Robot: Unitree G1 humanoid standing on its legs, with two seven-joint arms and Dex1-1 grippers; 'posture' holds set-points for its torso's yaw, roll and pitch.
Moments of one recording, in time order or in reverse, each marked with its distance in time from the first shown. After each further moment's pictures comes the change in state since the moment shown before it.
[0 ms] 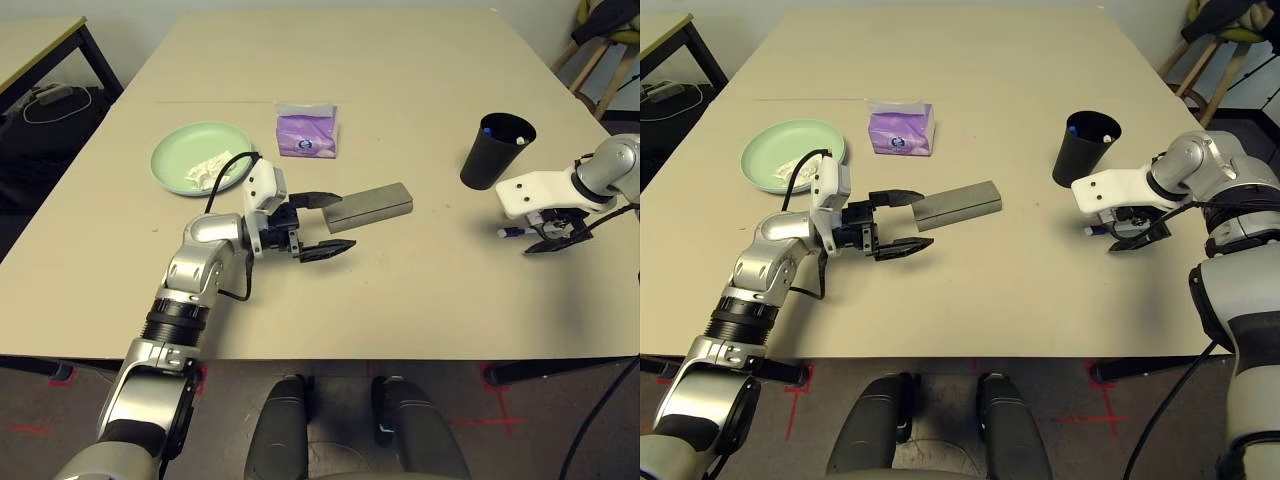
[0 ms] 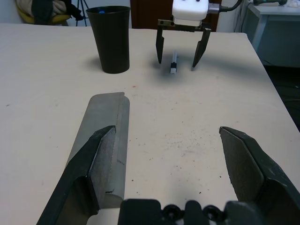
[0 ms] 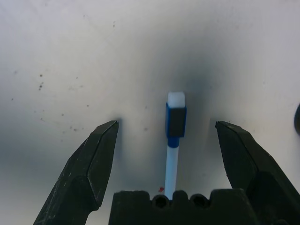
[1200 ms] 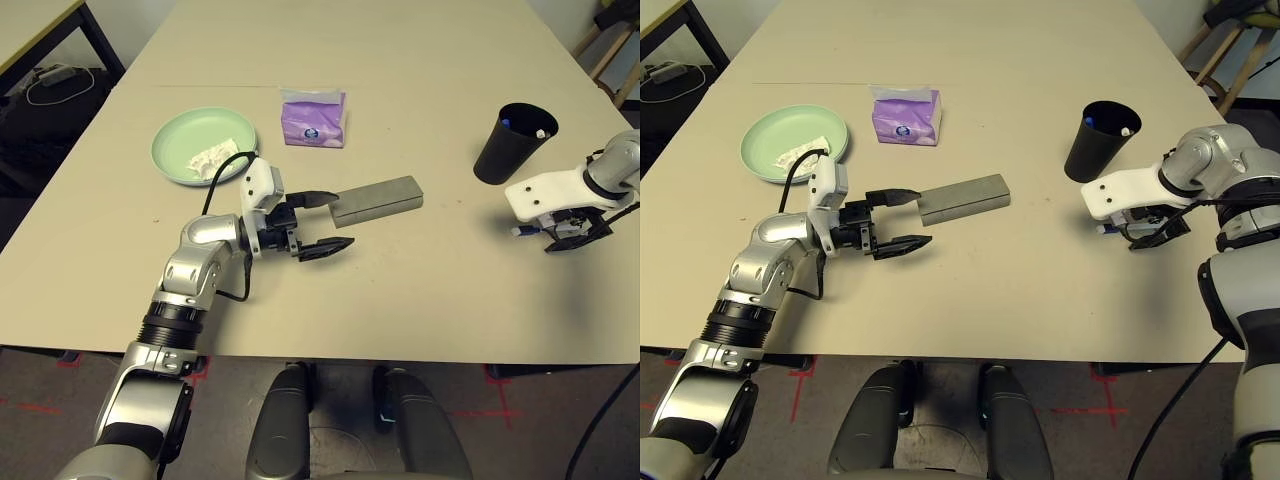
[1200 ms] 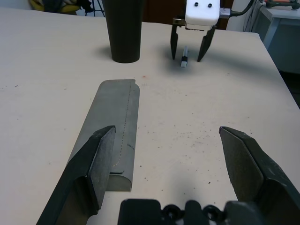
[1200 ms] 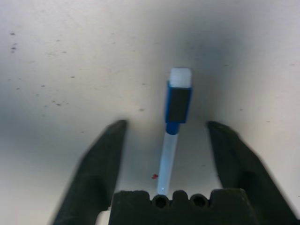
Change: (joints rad) left arm 0.002 0.003 0.004 -0.006 -0.006 0.013 0.029; right arm -0.025 -0.027 0.038 0.018 -0.119 -0.035 -0.053
